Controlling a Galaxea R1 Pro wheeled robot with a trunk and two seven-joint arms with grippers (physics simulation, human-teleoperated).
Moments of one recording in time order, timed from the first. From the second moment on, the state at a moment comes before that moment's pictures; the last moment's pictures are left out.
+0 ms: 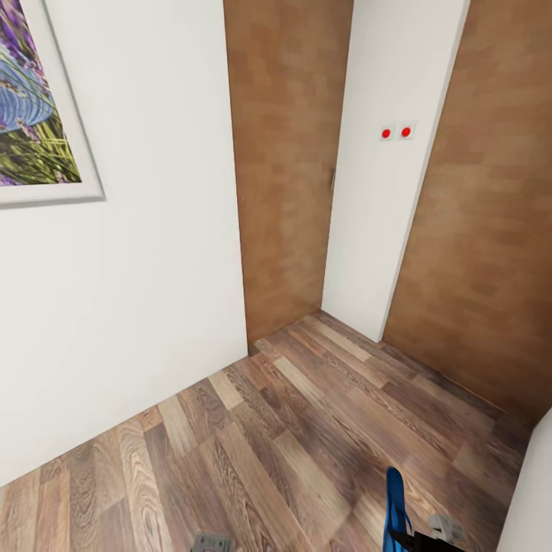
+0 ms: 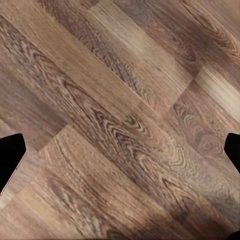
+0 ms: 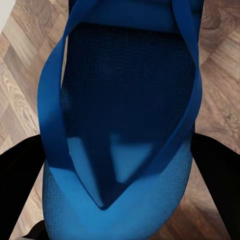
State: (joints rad) left arm -0.28 -0.06 -0.10 -0.31 0.07 -0.20 -0.25; right arm -0.45 -0.29 -0.10 -0.09 -0.26 0.08 0.75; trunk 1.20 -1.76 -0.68
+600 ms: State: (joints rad) left arm -0.28 -0.06 -0.10 -0.31 0.07 -0.20 -0.25; right arm -0.45 -0.28 -0.10 -0.09 -0.26 0.08 0.75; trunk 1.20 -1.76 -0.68
